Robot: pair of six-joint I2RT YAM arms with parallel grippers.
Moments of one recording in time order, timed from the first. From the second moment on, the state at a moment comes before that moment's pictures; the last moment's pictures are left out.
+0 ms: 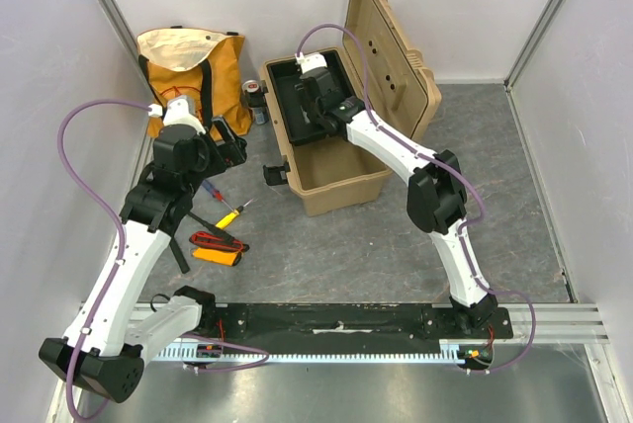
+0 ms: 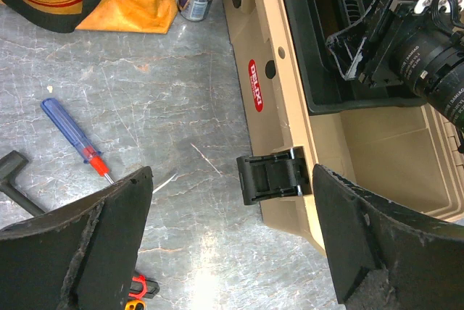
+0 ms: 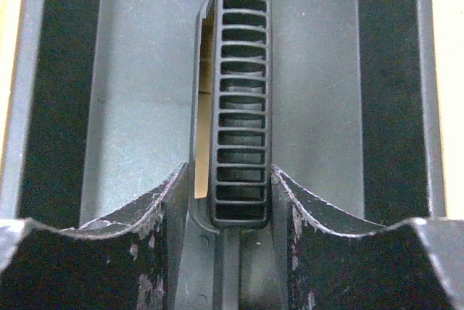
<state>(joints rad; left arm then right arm) -0.30 0.95 1.11 -0.57 -0.20 -0.50 0.67 2.28 2.13 -0.43 0.38 0.09</state>
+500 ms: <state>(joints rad) -0.30 0.95 1.08 -0.57 -0.16 -0.50 0.67 2.28 2.13 -0.36 0.42 0.09</state>
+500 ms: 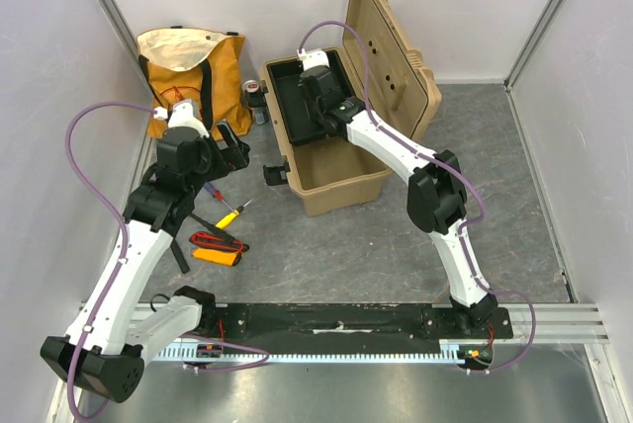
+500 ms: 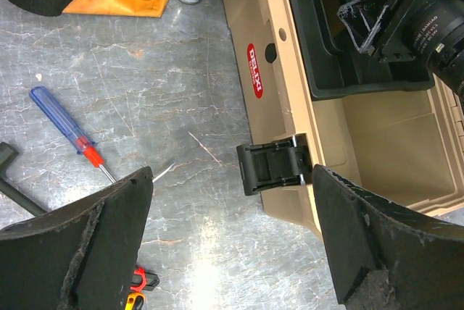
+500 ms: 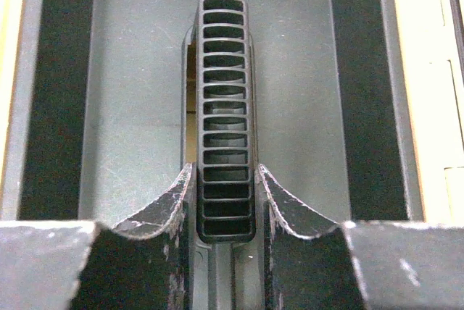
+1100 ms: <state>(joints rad) -0.29 0.92 1.06 -0.58 -0.15 -0.50 0.74 2.17 2.13 -0.35 0.54 0.02</state>
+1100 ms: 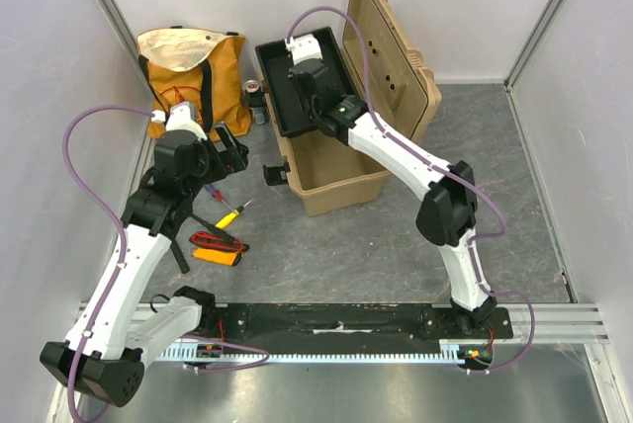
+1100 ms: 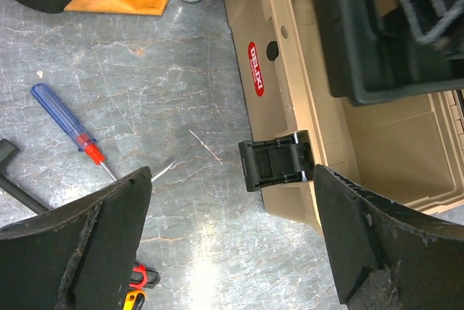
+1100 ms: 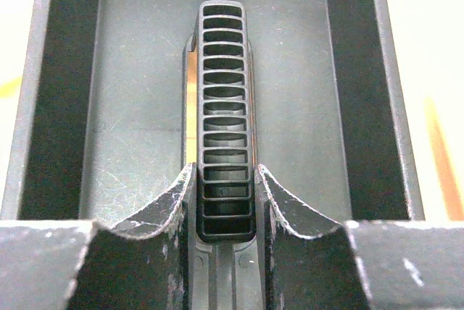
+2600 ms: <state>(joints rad) -0.28 1.00 1.02 -0.55 -0.10 -0.51 0.04 1.46 1.68 -0.41 0.88 0.19</state>
